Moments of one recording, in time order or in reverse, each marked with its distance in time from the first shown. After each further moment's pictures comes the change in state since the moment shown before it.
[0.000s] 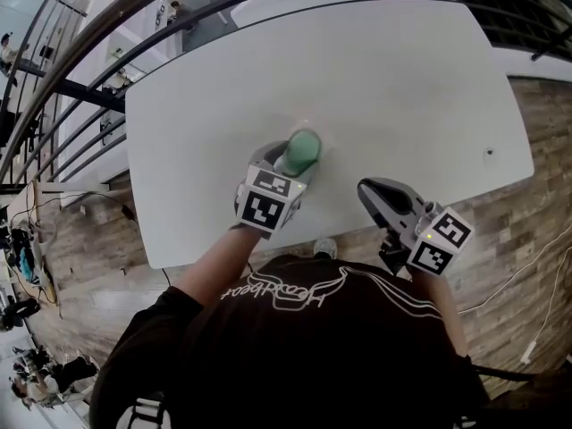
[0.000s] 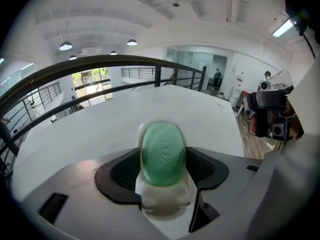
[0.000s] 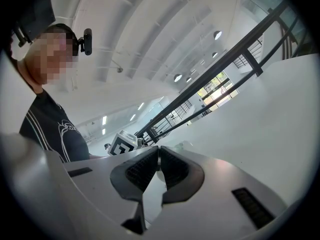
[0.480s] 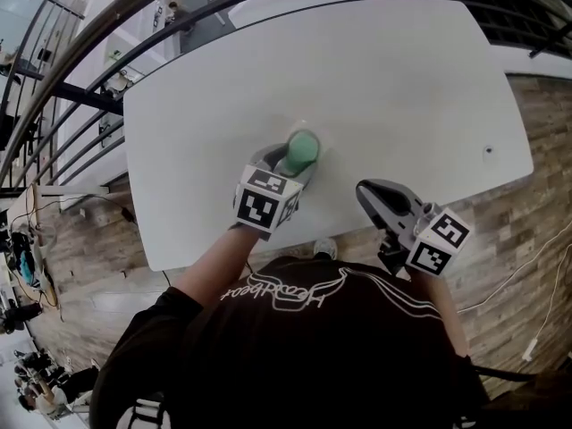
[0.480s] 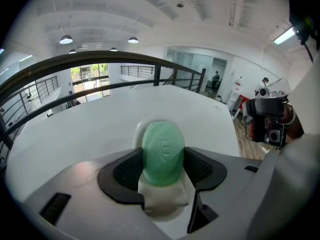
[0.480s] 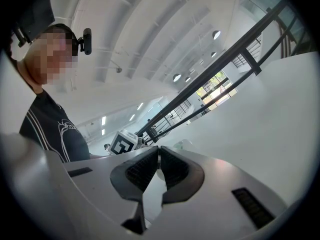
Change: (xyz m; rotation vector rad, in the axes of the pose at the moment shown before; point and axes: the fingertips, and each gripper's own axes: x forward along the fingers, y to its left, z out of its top) left arm 0.001 -0.003 0.000 -0.039 -0.001 -0.046; right arm -0.001 -0.001 -0.004 0.010 0.001 -0.005
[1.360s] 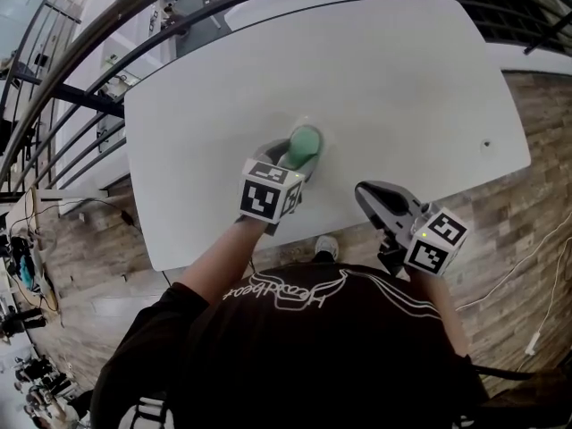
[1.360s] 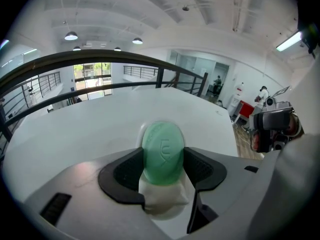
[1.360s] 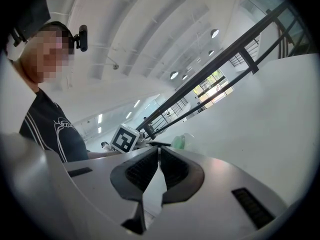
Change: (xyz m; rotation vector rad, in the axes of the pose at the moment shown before) left arm -0.003 0.002 0.003 -0.053 -0.024 -0.012; right arm -0.001 0.012 -0.014 0.012 0.032 -0.044
